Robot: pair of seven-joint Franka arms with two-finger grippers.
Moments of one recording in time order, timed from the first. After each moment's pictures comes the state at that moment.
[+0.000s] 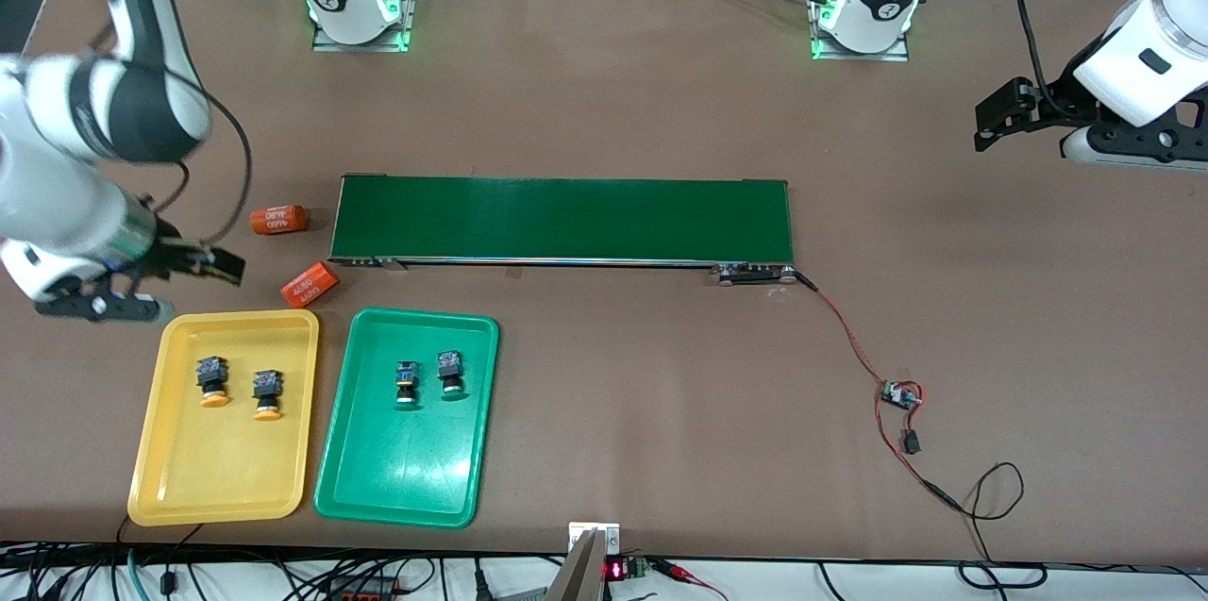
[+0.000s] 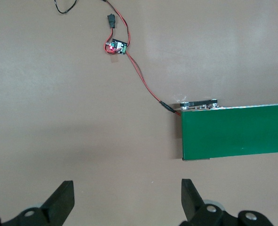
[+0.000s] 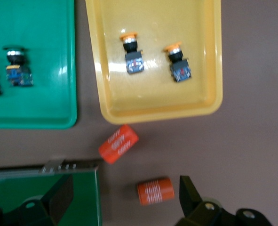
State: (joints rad) left arm -0.05 0.00 -0.06 -1.57 -0.02 1.54 -0.05; right arm -0.02 0.23 0.05 -1.68 -0.11 1.88 0.12
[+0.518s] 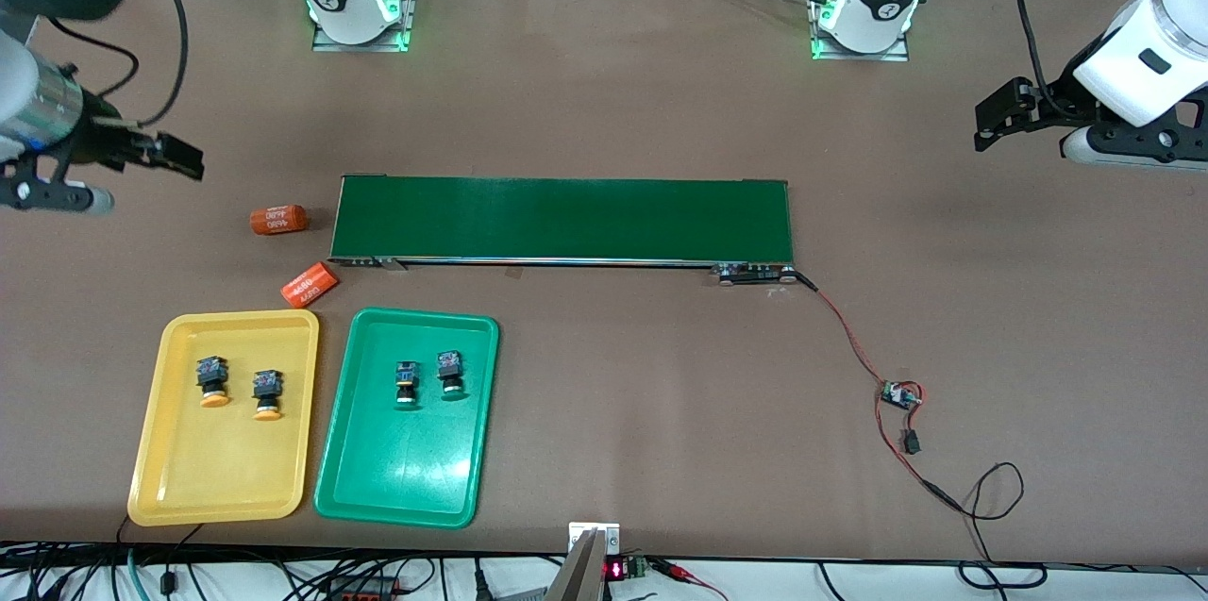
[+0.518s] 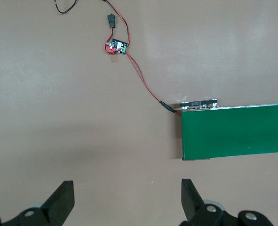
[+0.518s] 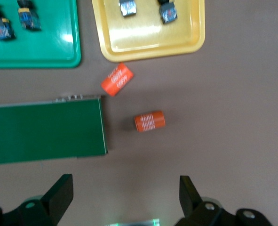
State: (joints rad) left arm -0.05 0.00 -0.06 -1.57 -0.02 1.54 -0.05; right arm -0.02 0.01 0.05 -1.70 -0.08 1.55 0.12
